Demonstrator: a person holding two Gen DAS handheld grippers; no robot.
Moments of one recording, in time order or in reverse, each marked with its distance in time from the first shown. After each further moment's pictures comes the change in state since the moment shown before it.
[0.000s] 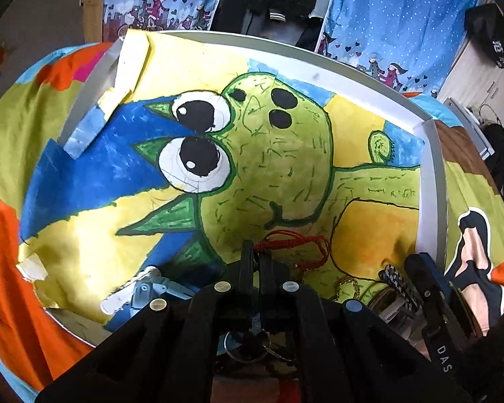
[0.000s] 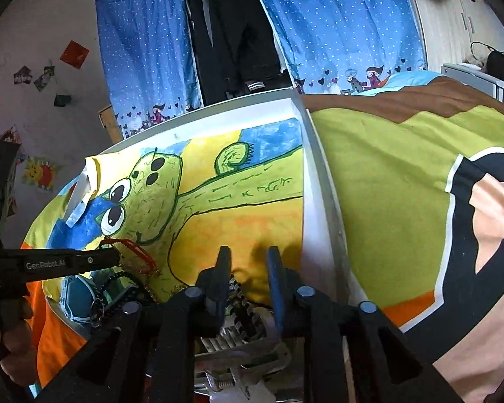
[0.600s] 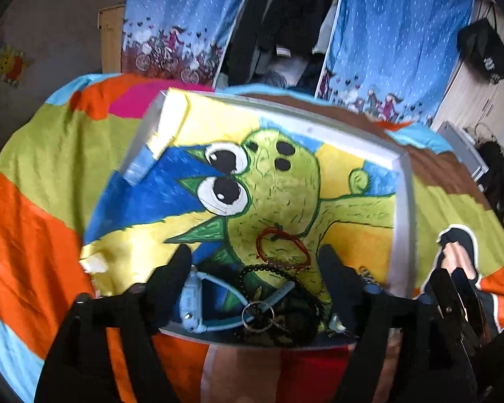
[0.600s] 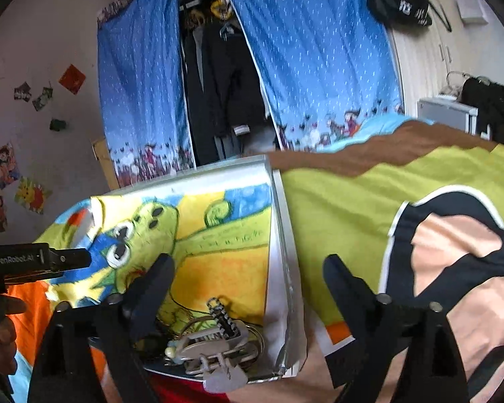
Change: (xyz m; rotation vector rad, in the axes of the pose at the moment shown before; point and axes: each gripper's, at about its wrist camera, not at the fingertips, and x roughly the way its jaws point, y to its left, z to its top) left arm -0.082 -0.003 -0.010 -0.028 -0.146 0.026; right arm -0.070 -0.001 0.012 -0.012 -0.189 -0.066
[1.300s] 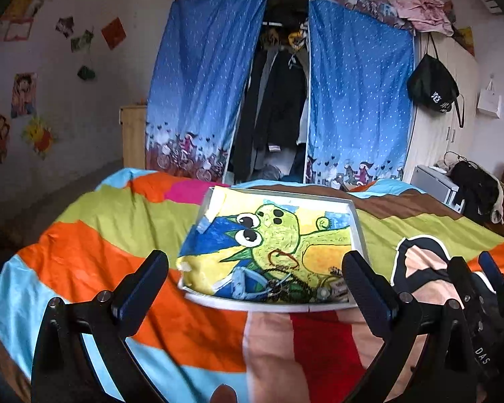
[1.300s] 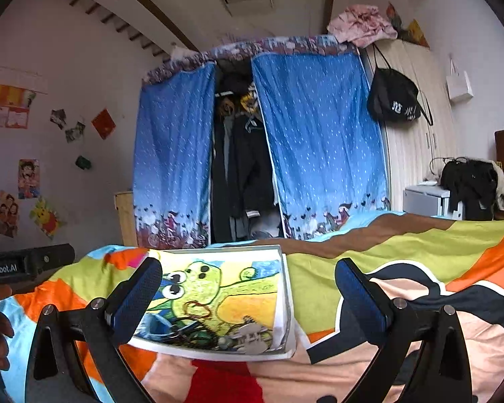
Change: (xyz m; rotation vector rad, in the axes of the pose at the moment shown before) left arm -0.196 -0.008 -0.103 0.124 -0.438 0.030; right arm -0.189 0.052 -0.023 -0.121 -0.354 0.005
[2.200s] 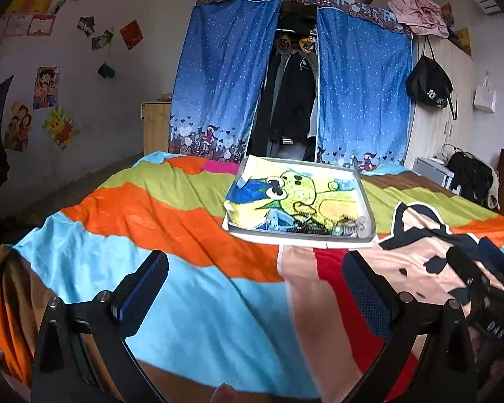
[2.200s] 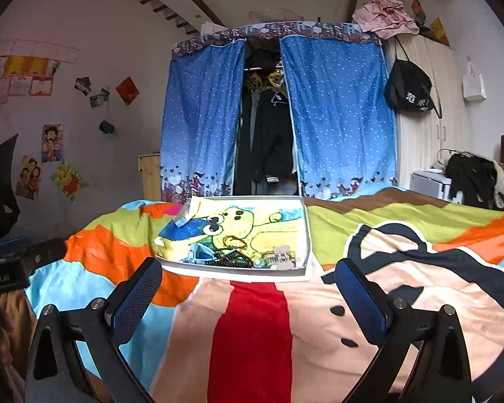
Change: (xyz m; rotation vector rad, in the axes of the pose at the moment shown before) left arm -0.121 0.035 -0.101 -0.012 -0.002 0.036; right arm -0.107 0.048 -0.043 -0.071 0.143 0.043
